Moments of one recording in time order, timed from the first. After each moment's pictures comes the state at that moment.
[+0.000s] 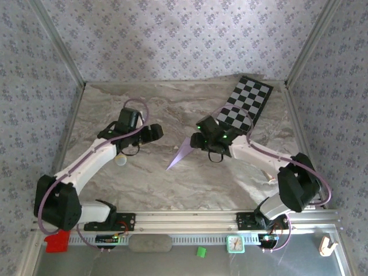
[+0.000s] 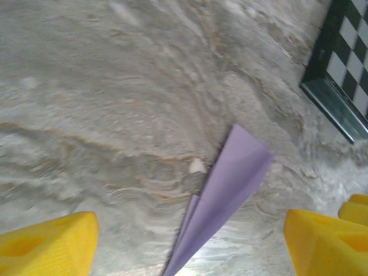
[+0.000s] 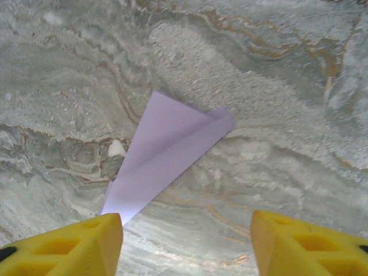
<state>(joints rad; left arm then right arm) -0.41 1.28 0.94 -0.50 0.17 -0.63 0.74 1.52 1.08 -0.52 0.13 0.79</state>
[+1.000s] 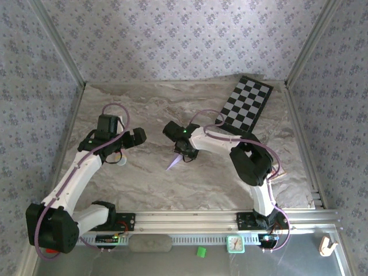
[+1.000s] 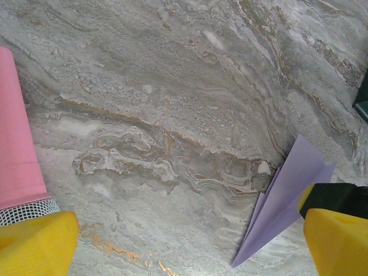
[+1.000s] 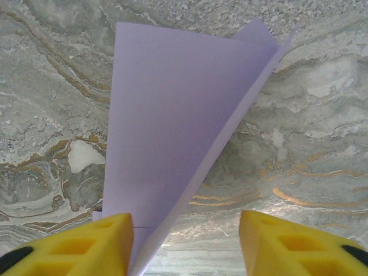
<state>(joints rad) -0.24 1.09 0.86 -0.62 0.14 -0.51 0.88 1.99 1.48 -0.82 0.24 1.21</state>
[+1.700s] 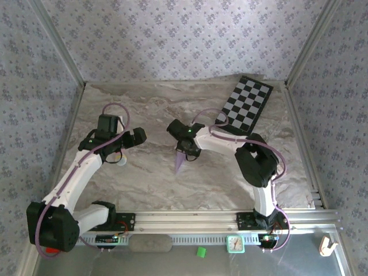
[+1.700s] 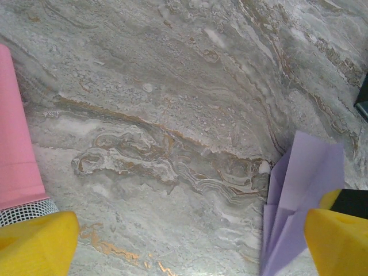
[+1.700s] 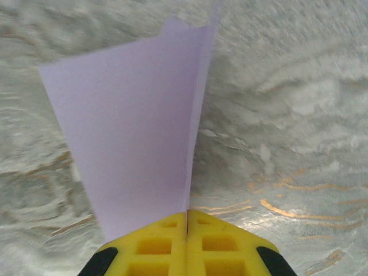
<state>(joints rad) -0.23 1.10 0.86 -0.61 0.15 -0.51 0.85 1.93 1.43 -0.75 0.23 1.14</state>
